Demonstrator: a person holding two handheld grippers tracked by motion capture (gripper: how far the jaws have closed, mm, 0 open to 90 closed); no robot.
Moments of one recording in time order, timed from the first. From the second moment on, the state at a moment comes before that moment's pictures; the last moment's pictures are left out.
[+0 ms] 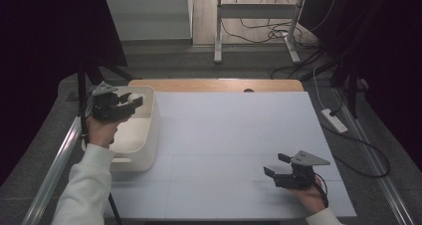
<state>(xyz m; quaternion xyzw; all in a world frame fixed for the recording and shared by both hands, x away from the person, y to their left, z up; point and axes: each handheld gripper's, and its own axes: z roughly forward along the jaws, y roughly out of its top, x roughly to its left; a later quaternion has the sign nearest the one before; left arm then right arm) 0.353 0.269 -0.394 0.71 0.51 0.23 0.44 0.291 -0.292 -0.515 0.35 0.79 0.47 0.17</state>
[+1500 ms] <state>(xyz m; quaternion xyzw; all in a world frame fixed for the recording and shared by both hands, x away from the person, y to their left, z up) 0.364 0.254 -0.400 0.72 0.51 0.22 0.41 0.291 -0.291 -0.515 0.35 0.79 0.47 0.17</state>
